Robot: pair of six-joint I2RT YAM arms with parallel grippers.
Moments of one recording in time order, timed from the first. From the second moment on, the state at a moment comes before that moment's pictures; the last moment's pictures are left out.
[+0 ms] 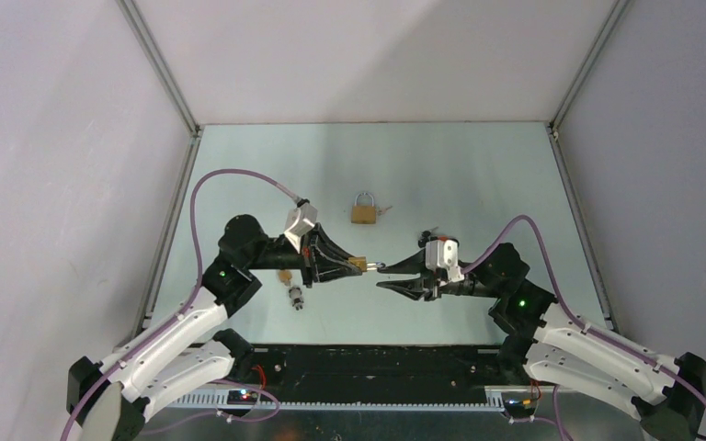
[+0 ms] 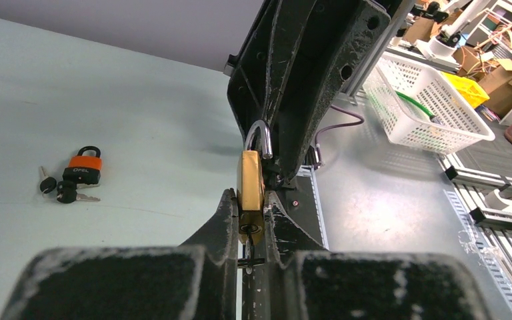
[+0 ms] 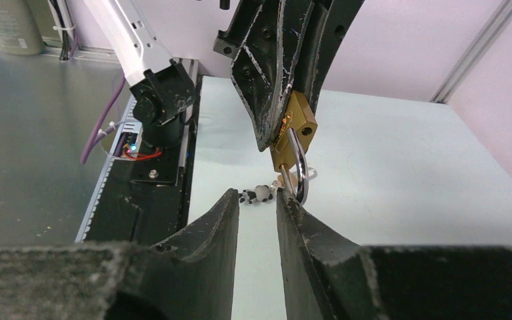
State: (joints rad) left arm -0.64 0.83 0.62 0.28 0.95 -0.34; right arm 0.91 0.73 0.56 0.29 -0.60 -0.14
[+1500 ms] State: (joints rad) left arm -0.64 0.80 0.62 0.22 0.94 -0.31; right arm 0.87 0.70 0.52 0.38 -0.57 0.02
